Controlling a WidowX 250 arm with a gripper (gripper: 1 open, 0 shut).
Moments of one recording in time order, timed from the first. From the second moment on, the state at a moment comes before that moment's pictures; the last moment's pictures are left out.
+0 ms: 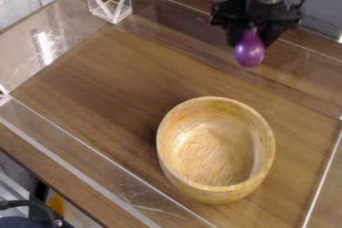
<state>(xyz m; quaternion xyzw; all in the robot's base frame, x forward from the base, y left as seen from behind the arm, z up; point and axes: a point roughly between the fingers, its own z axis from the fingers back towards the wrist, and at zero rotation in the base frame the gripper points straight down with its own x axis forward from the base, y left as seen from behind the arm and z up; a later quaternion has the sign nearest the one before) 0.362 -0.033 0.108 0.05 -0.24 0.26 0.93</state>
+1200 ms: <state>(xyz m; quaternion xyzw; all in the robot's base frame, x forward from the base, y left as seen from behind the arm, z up) 0.357 -0.002 0.075 0.08 -0.19 0.26 0.94</state>
